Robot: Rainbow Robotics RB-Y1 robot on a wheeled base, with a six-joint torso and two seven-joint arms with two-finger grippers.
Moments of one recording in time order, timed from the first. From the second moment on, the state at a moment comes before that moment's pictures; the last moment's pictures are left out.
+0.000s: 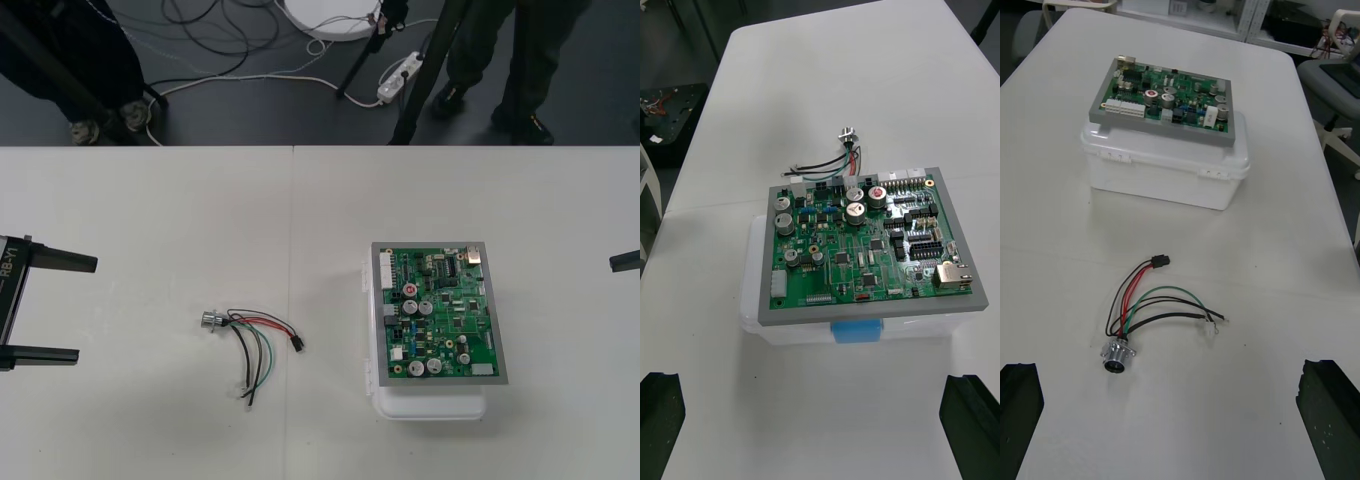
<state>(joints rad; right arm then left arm) 0.08 -1.21 -0.18 -1.67 0.94 -1.52 0.06 0.09 0.93 0.31 -1.87 -1.17 -1.53 0.19</state>
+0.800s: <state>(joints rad) 0.08 -1.21 -0.18 -1.67 0.94 -1.52 0.06 0.09 0.93 0.31 -1.87 -1.17 -1.53 0.19</state>
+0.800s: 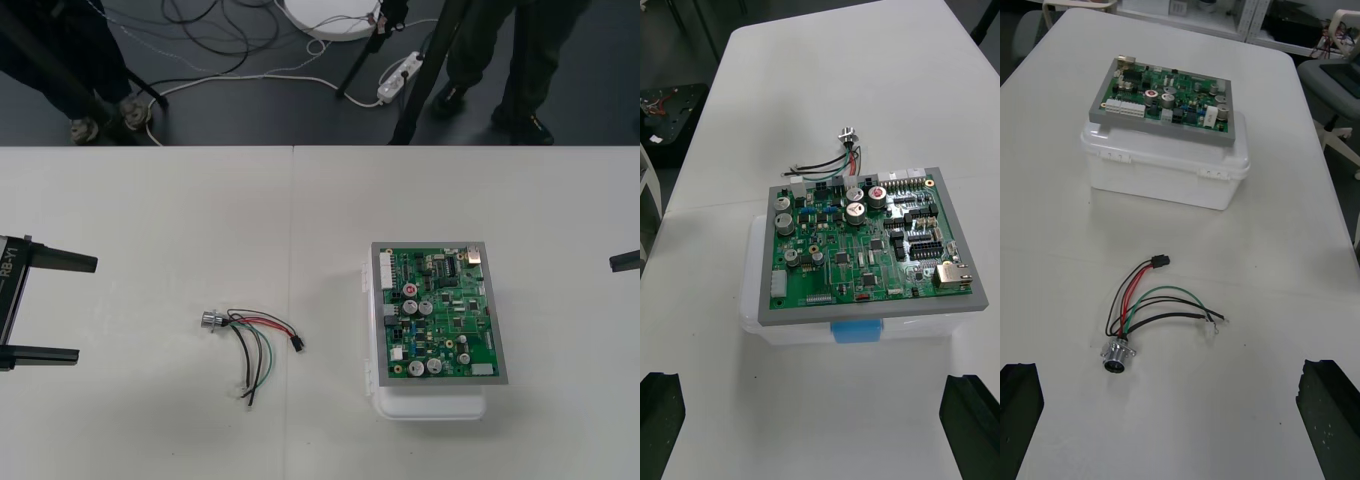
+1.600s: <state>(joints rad) 0.08 -1.21 -0.18 -1.67 0.94 -1.52 0.06 0.09 0.93 0.31 -1.87 -1.17 -1.53 0.19</state>
